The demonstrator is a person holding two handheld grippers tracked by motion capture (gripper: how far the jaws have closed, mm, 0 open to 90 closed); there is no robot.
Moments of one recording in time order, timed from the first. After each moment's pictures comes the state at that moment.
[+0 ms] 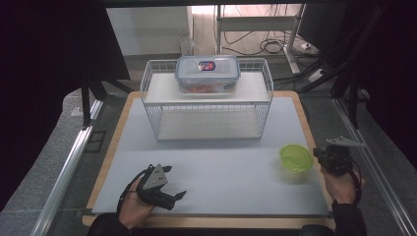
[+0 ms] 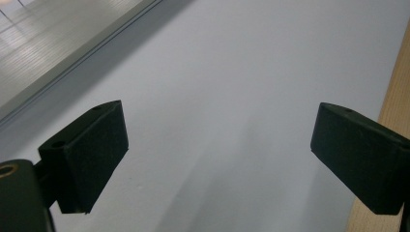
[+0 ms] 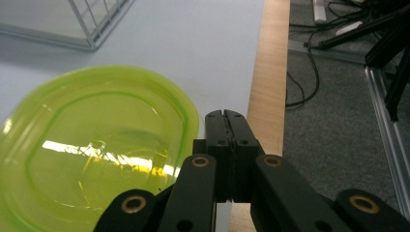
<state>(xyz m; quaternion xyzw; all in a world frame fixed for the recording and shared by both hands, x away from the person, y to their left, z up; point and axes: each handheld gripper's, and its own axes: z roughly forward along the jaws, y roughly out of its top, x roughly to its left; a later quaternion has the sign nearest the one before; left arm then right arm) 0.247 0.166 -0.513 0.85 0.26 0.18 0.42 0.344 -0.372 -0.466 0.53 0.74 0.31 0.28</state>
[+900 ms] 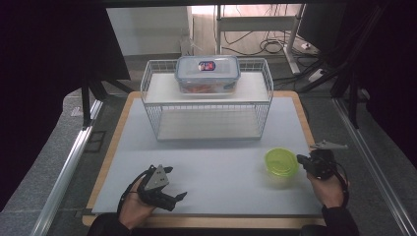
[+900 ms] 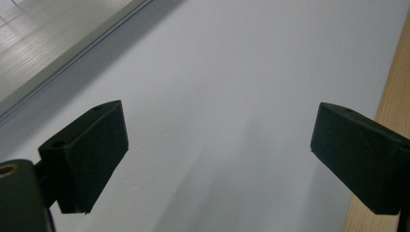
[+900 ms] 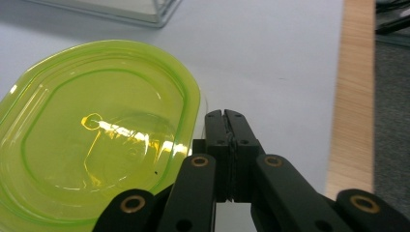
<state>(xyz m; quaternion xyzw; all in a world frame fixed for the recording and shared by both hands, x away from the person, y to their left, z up) 0.246 0.163 -0.514 0.85 0.26 0.18 0.42 0.336 -0.335 -0.477 0.51 0.77 0.33 0.21</state>
